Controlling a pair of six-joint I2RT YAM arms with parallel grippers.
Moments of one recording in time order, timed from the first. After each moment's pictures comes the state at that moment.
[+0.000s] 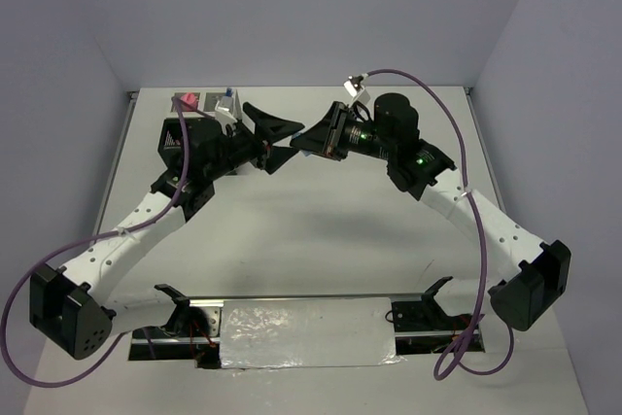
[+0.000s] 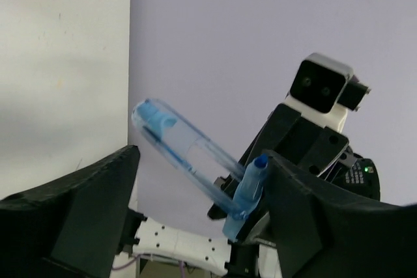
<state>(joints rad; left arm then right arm) -0.51 1.17 1.01 0.04 0.31 -1.47 0.61 1.28 1.25 -0.12 -0.48 0.96</state>
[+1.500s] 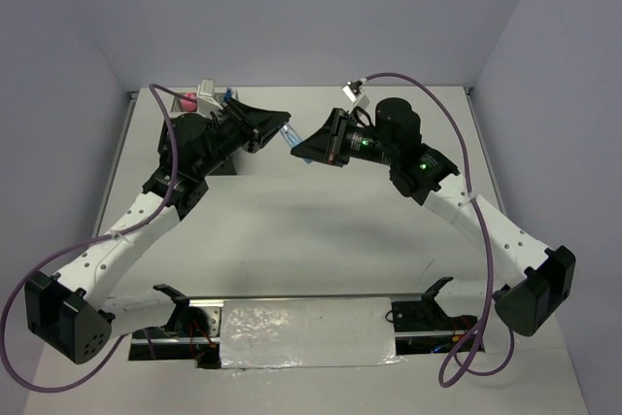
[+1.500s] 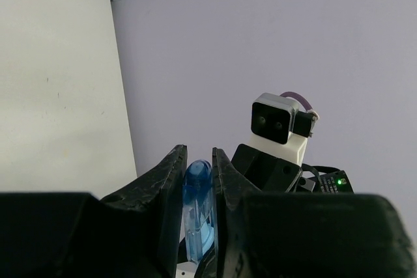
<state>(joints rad) -0.47 1.16 1.04 0.15 0.22 -1.32 0.62 1.24 1.23 -0.15 -0.49 0.92</state>
